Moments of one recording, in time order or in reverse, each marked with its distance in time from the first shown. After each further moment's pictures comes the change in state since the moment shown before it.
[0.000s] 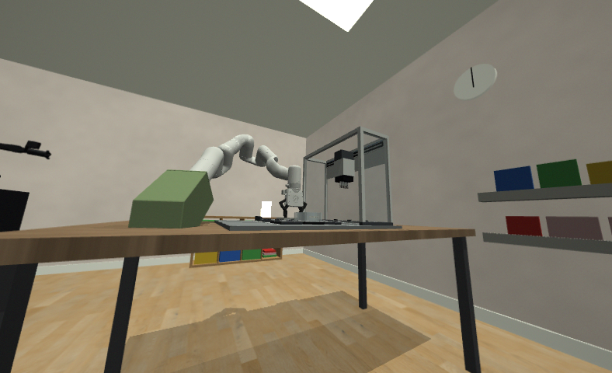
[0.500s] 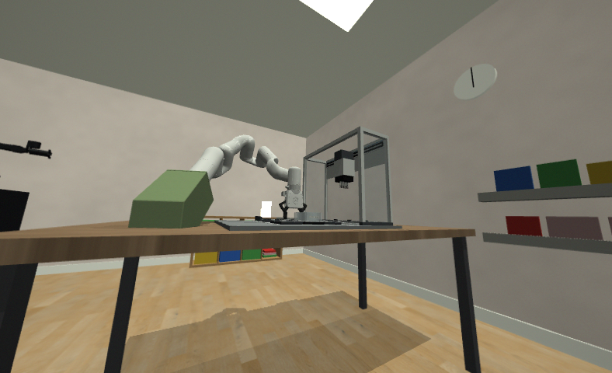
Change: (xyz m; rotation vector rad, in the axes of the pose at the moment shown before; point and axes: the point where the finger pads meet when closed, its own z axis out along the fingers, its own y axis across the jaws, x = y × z) arm 0.000 0.000 0.009 0.000 0.000 0.000
